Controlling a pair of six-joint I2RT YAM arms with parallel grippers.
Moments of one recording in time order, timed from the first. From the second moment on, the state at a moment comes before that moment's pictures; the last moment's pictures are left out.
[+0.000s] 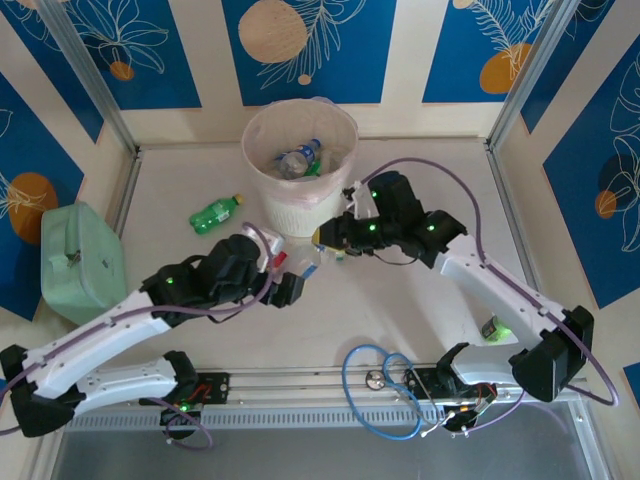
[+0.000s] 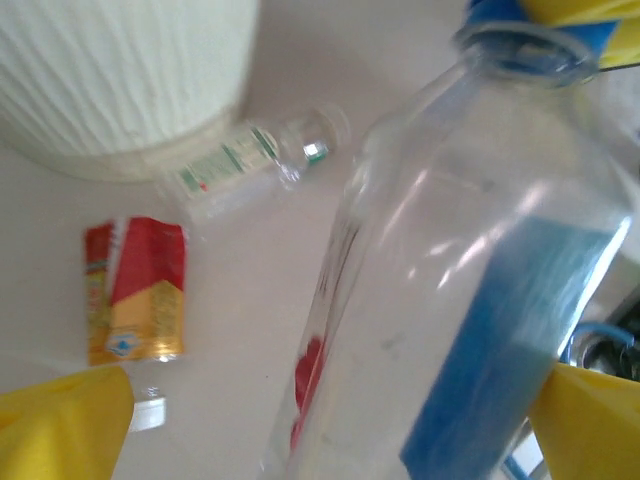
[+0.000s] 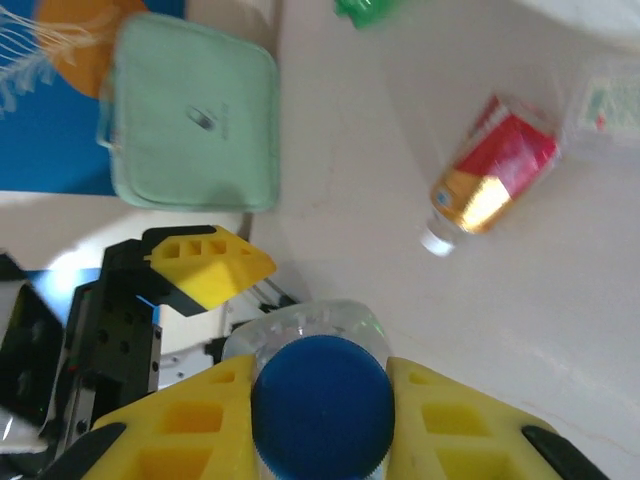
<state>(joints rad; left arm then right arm) -0.96 0.96 1.03 -0.77 -0.15 -0.42 0.64 1.26 1.24 -0.63 -0.57 0.82</state>
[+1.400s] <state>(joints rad) -0.02 1.53 1.32 -0.82 -0.04 -0.50 0.39 1.44 1.71 -0.66 -0.39 0.78</state>
